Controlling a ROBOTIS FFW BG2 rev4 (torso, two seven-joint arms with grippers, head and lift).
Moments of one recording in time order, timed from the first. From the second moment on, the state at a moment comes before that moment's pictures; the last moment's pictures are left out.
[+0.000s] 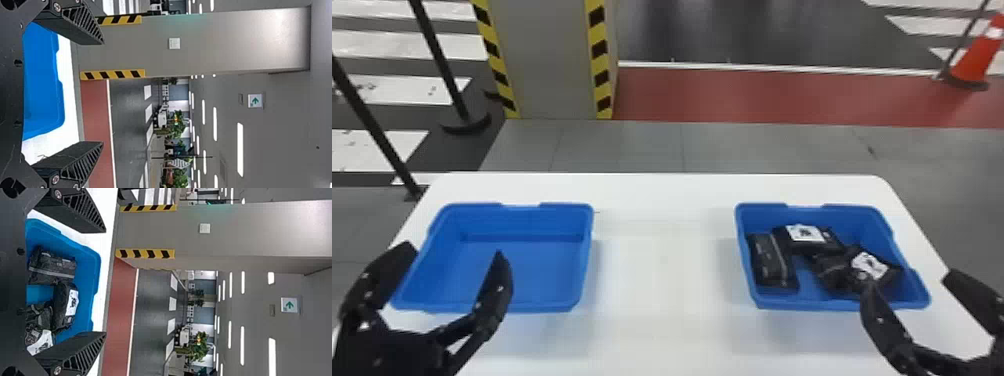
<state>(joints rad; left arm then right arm) 0.80 0.04 0.13 -2.31 0.06 -0.14 -0.13 0.86 -0.02 -0.27 -2.36 -0.16 0.00 0.35</state>
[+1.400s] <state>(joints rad) 0.80 0.04 0.13 -2.32 0.06 -0.13 -0.13 0.84 -0.02 -0.26 -2.35 -0.17 -0.01 0.35</state>
